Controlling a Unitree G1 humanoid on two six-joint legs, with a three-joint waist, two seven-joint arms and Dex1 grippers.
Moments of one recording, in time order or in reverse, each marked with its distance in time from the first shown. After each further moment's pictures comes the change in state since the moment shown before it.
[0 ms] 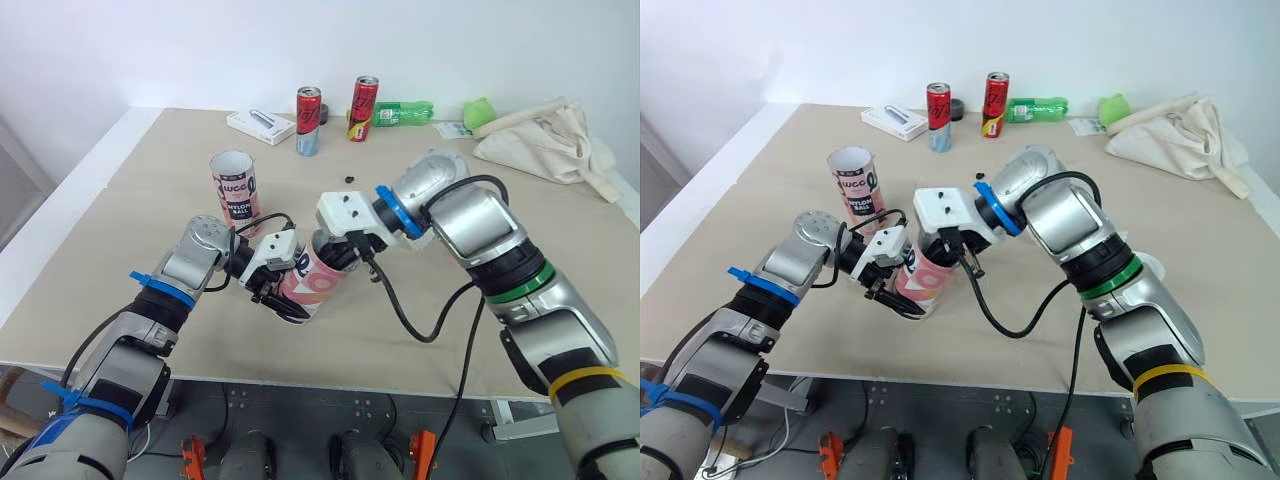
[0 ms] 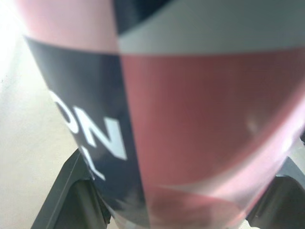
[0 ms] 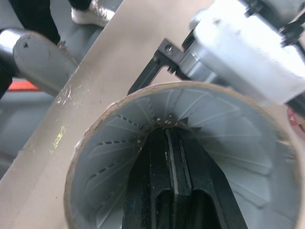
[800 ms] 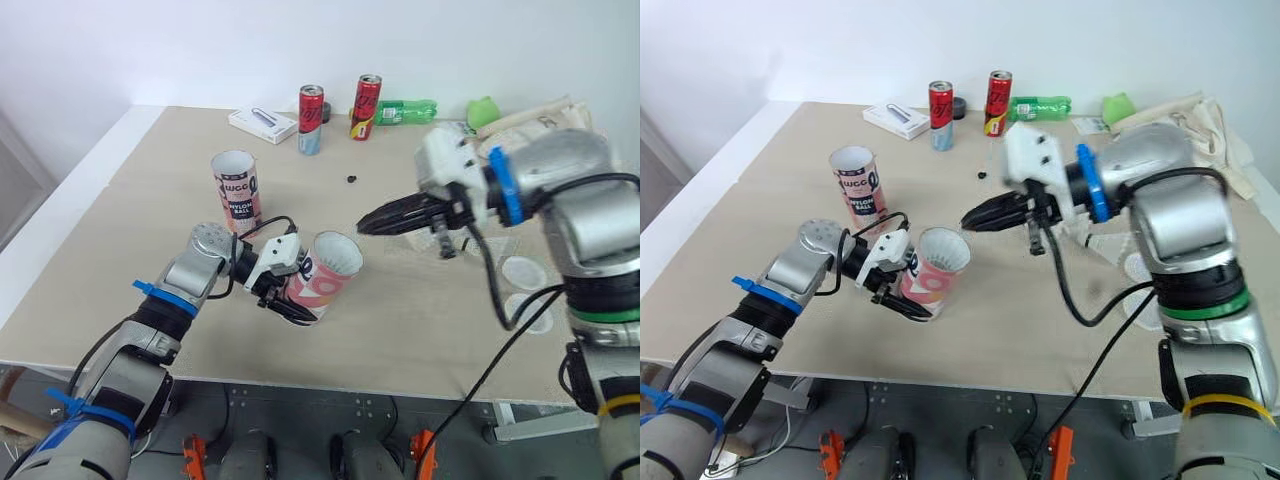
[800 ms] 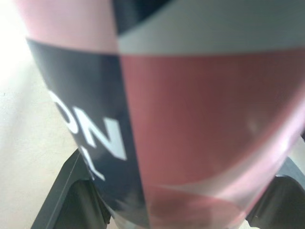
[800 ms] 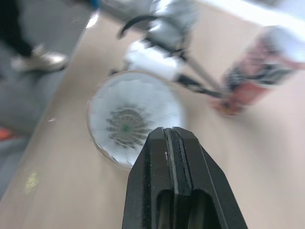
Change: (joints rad) left arm 0.058 -0.024 0.020 -0.042 -0.028 -0.034 0.048; right arm 0.208 -0.245 -0.447 -0.338 0.247 0.225 -0.195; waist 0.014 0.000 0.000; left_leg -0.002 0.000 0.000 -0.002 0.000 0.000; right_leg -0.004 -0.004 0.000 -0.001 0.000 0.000
